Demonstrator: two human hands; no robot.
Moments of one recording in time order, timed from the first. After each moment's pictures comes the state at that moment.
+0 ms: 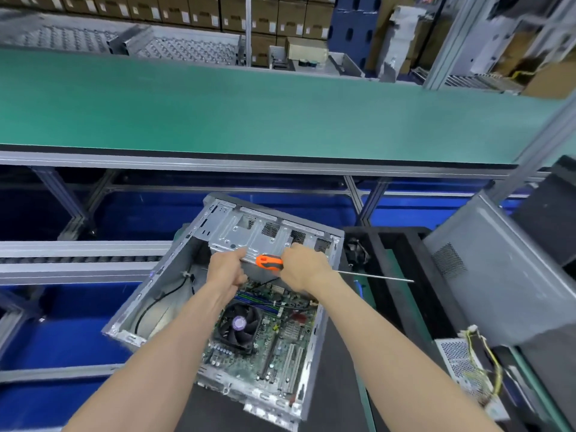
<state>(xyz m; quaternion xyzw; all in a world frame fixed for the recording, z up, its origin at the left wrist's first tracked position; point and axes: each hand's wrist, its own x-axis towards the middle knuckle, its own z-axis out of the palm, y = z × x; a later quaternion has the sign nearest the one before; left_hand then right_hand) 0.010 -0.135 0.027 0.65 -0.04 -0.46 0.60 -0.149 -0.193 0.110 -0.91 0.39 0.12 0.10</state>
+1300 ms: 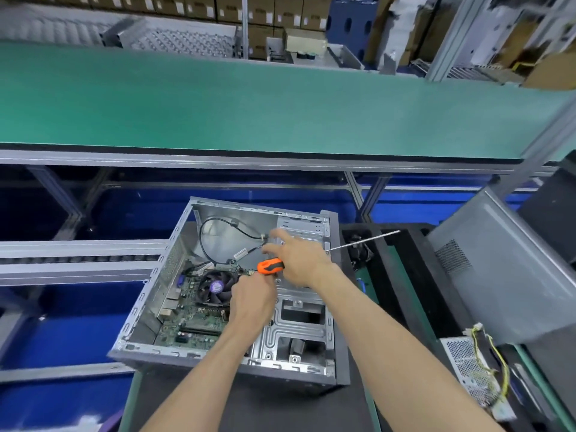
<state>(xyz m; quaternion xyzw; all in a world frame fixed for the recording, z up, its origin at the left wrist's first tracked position) -0.051 -0.107 0.025 0.86 -0.47 -0.13 0.18 -0.139 -0.206 0.102 -0.95 0.29 0.09 0.05</state>
